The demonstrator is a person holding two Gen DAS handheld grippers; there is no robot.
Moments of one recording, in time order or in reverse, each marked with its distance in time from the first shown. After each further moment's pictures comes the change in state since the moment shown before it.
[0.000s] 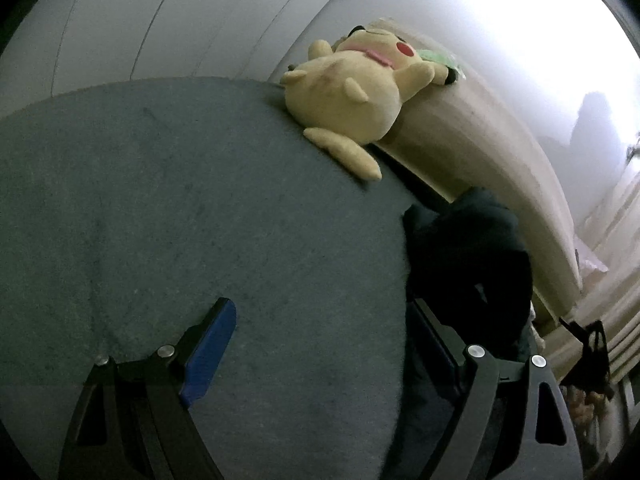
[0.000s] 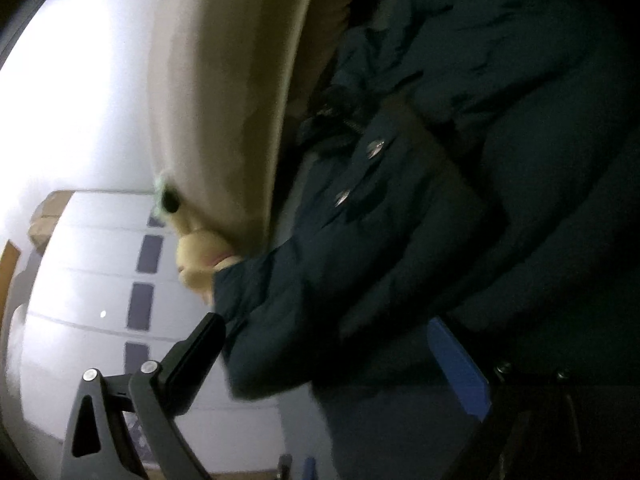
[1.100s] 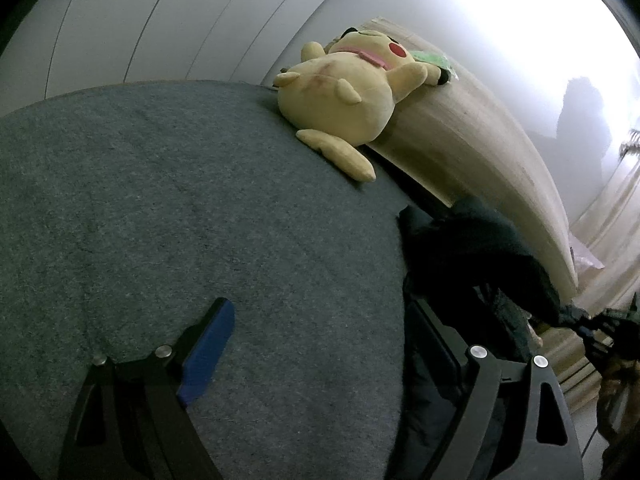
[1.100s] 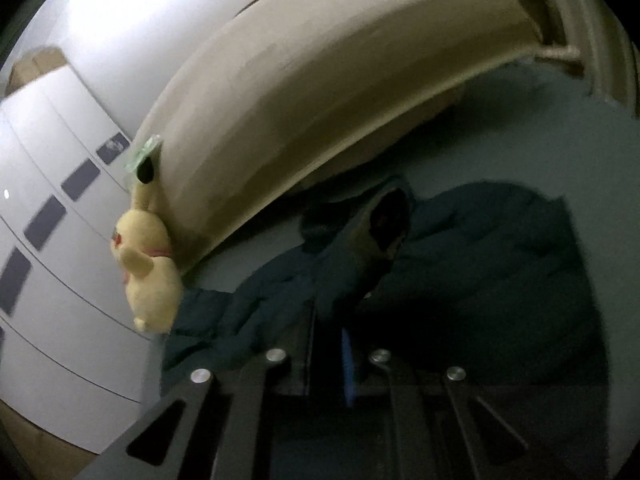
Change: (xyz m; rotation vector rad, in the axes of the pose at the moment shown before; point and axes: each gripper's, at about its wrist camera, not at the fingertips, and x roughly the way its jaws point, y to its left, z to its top) left arm -0.001 -0.004 -0.005 0.018 -0.018 -0.018; right arm -0.070 0.126 0.005 -0.568 -0.216 -0.419
